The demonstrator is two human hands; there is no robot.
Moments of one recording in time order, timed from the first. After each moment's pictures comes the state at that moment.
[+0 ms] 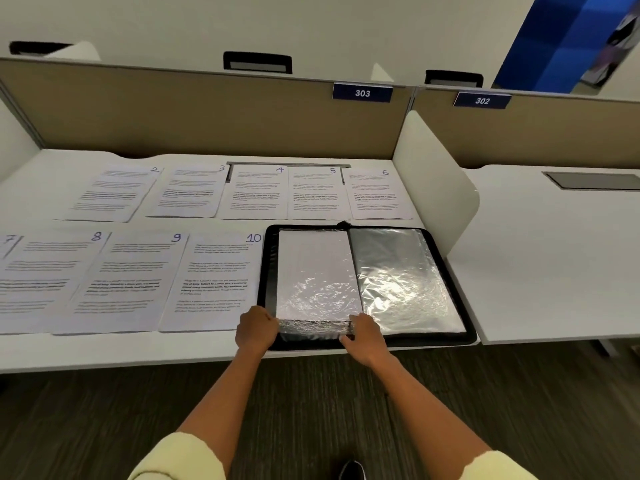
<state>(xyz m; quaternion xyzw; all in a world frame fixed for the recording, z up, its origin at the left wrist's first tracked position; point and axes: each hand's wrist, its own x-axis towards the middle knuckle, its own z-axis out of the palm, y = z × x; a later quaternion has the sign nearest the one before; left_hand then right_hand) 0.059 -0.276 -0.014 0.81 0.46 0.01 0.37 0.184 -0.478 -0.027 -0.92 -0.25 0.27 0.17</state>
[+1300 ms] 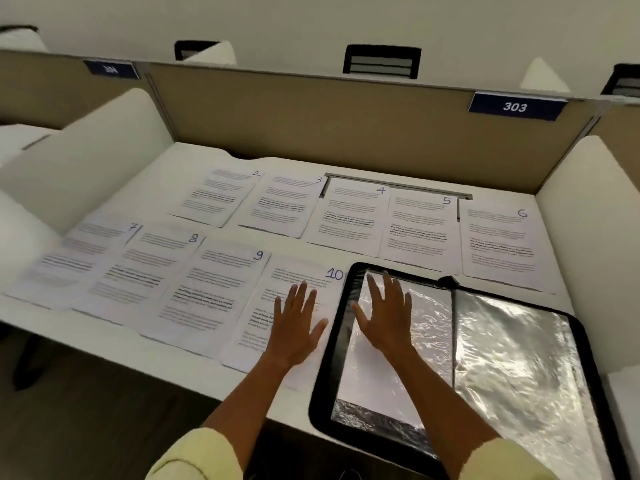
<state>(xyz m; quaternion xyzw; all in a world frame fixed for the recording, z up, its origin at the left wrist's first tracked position) 0.093 -0.142 -0.038 0.93 0.35 0.04 0.12 0.282 -0.257 -0.035 -0.88 -0.43 0.05 0.20</state>
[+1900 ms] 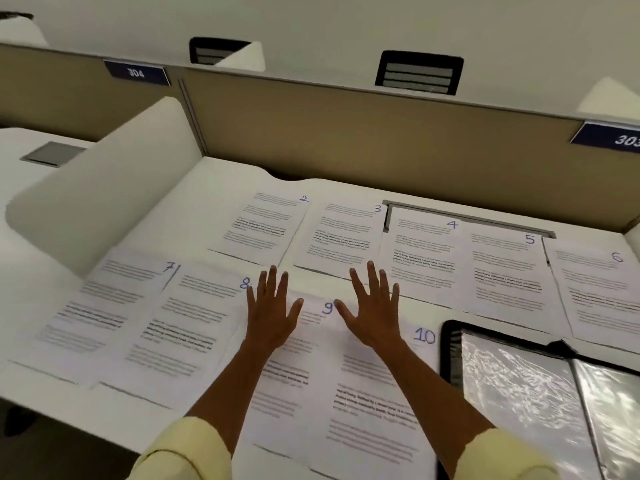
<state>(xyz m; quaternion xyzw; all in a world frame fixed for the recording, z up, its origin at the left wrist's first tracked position) 0.017 0.147 -0.046 0.90 0.42 0.08 0.11 0.206 0.005 -0.033 -0.87 -0.48 0.04 0.14</state>
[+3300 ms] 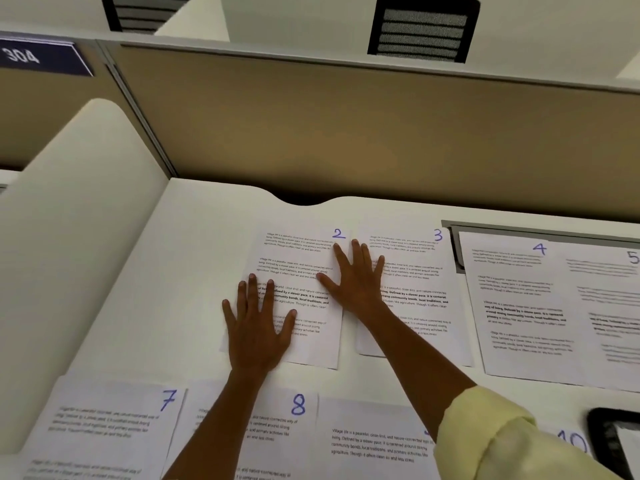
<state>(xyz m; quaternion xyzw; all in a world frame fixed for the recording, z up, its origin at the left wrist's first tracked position) 0.034 0.414 -0.098 0.91 0.40 0.08 0.09 0.248 0.335 -0.073 -0.90 -0.40 0.13 0.07</state>
